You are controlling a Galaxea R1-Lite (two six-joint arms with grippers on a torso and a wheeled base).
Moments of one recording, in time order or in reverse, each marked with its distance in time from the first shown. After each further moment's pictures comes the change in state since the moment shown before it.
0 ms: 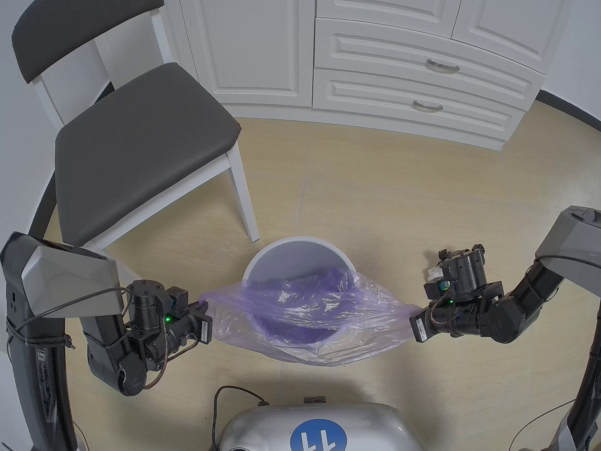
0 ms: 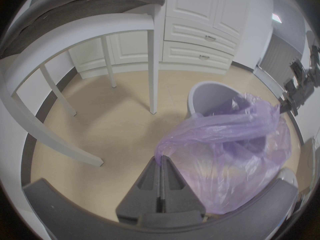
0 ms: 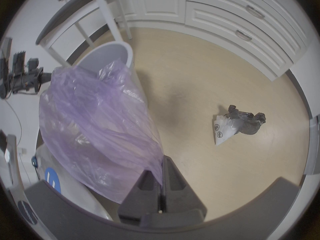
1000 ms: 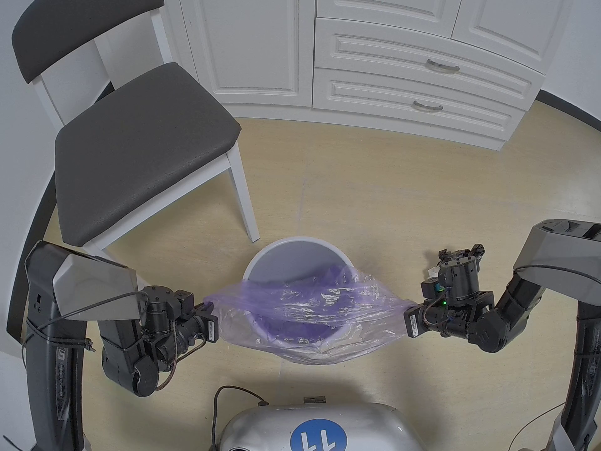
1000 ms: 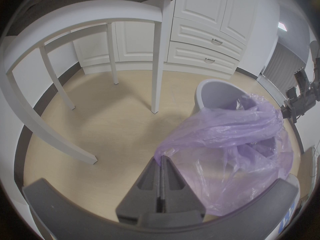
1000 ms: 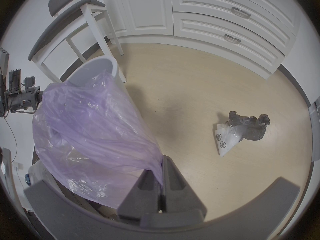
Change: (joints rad) left arm -0.001 0.126 -0.075 -0.081 0.009 -0.066; right arm -0.019 0.130 0.003 -0.252 -0.001 0.048
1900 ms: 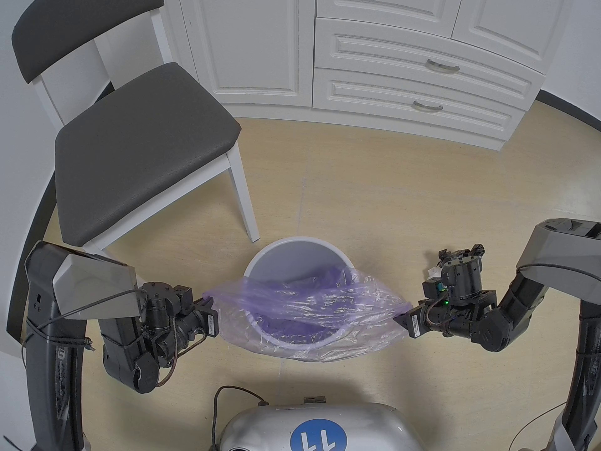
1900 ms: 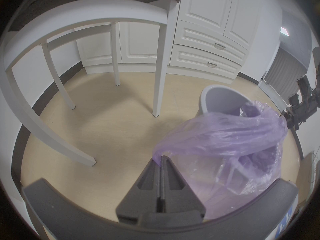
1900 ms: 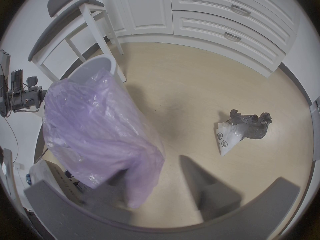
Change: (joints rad) left arm 0.009 0.005 -0.030 -0.001 -0.003 -0.031; right arm -0.009 -0.010 0.009 0.003 0.035 0.002
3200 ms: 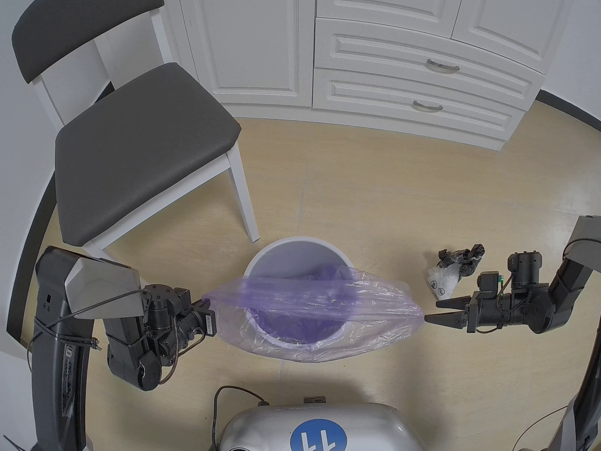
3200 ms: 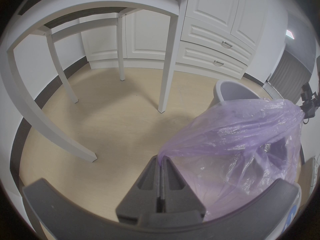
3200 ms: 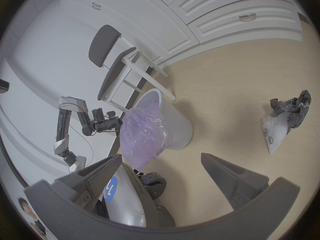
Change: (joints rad) left arm 0.031 0.066 -0.056 0.004 0.003 -0.024; right arm -0.370 -0.056 0.100 -0.007 0.971 -0.051
